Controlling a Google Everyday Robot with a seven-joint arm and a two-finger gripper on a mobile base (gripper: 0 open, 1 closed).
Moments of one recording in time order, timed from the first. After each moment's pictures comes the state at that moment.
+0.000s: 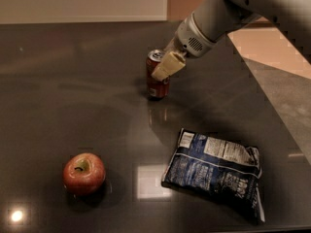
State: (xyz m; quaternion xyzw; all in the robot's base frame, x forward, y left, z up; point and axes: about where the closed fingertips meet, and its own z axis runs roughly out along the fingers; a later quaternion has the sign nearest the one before) arm 0.599 -0.022 0.916 -0.58 0.74 0.18 0.29
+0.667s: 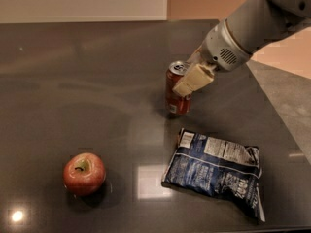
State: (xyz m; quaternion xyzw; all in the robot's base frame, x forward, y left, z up) arm 0.525 -0.070 0.929 -0.56 0.76 0.17 0.27
